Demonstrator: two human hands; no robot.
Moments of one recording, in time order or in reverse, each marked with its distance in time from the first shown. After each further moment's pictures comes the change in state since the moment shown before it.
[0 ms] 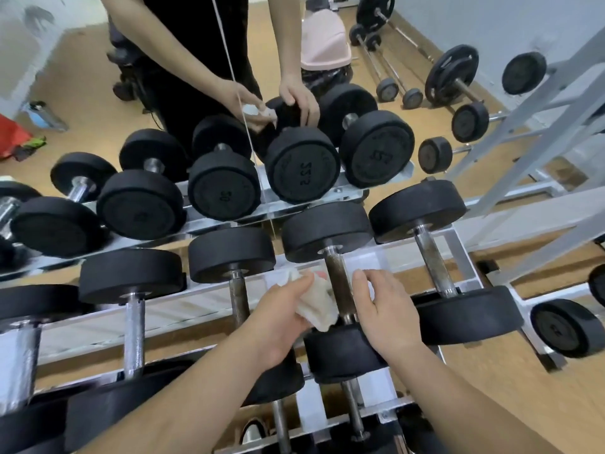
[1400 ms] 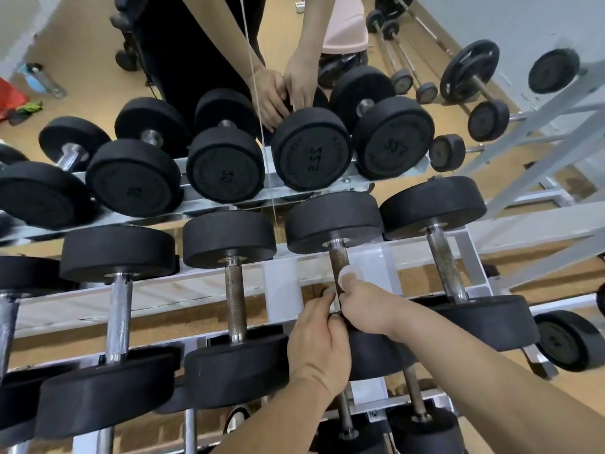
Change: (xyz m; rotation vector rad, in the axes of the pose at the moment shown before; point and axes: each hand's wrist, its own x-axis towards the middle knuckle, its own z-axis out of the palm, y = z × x) left_hand 0.028 -0.097 0.031 0.802 0.397 0.448; right_hand 0.048 -0.018 0.011 -0.198 -0.786 0.175
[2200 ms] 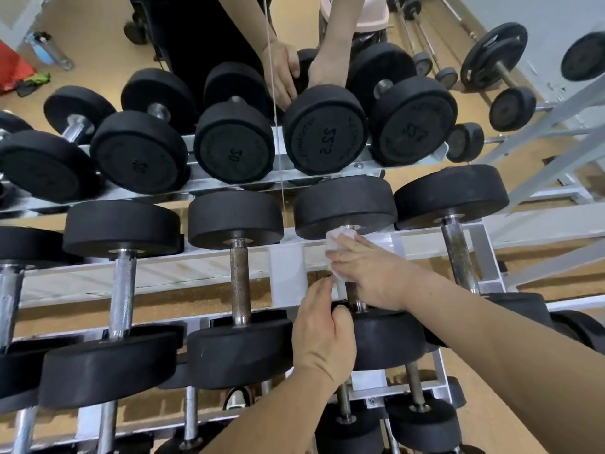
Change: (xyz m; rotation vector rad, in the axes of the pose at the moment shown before) left_hand 0.000 -0.009 0.005 -0.042 0.022 -0.041; right_hand 0.034 0.004 -0.026 -0.938 0.025 -0.533
